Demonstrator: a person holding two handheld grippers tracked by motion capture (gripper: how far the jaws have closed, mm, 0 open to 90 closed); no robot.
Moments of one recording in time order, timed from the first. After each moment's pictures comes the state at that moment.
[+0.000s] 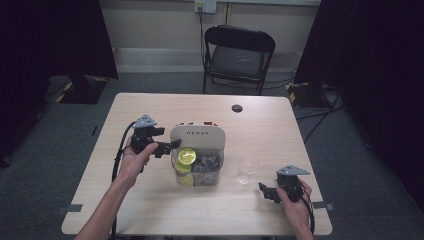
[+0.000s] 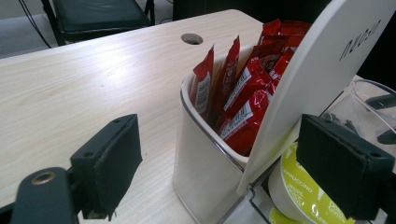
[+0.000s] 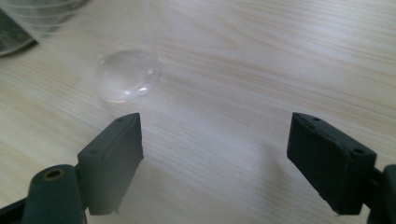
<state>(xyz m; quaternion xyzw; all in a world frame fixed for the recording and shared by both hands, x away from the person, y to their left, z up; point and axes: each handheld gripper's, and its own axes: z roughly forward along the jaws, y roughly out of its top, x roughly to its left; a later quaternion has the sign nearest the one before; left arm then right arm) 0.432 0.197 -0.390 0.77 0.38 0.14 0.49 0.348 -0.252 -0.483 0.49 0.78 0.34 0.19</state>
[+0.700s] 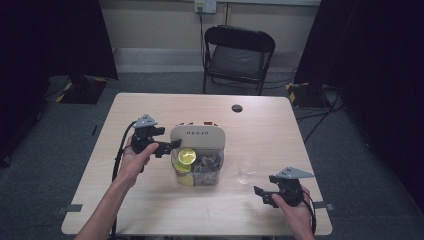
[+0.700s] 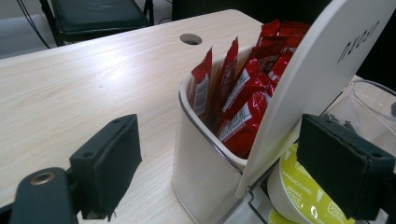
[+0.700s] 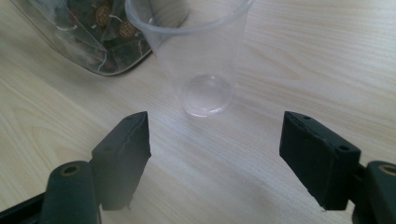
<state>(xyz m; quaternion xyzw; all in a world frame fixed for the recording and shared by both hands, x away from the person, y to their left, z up) 0.434 0.196 -0.389 0.77 0.38 0.14 0.49 0.327 -0.241 -0.453 0.44 0.79 0.40 0.15</state>
